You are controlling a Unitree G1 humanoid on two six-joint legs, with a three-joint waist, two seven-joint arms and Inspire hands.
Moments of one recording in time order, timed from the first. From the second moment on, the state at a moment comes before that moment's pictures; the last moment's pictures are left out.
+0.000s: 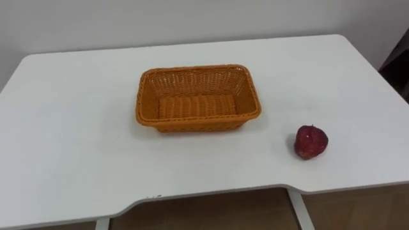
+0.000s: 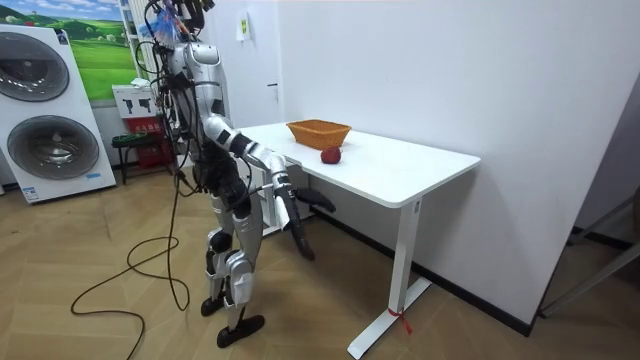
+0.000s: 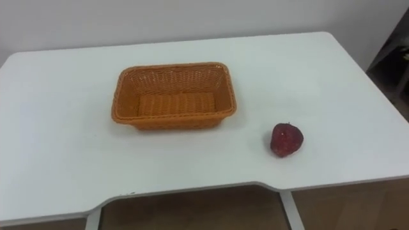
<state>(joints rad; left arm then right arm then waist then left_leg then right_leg) 0.32 0.18 0.28 1.03 0.30 0.06 0.15 0.14 -0.23 -0.61 0.57 0.93 -0.12 -0.79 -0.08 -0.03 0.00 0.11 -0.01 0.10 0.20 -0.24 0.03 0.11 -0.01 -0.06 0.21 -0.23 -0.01</state>
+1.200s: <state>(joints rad) 0.29 0.20 0.14 1.06 0.31 -0.02 0.14 0.19 -0.23 -0.09 0.26 -0.04 -0.22 -0.65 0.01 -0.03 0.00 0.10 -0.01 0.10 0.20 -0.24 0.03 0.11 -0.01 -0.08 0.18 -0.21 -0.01</state>
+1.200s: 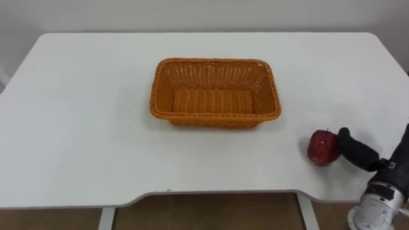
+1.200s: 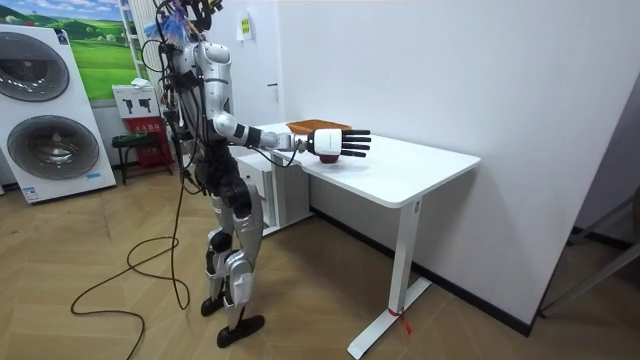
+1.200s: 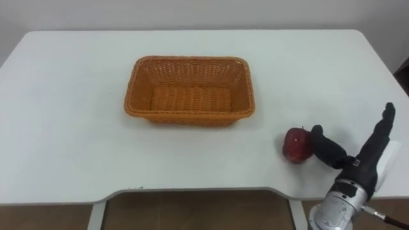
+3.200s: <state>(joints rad) 0.27 0.20 0.09 1.08 0.32 -0.04 0.12 0.17 -0.24 -0.04 0.17 0.02 -0.25 -0.66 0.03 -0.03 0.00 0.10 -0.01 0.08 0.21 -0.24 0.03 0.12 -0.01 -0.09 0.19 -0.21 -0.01</state>
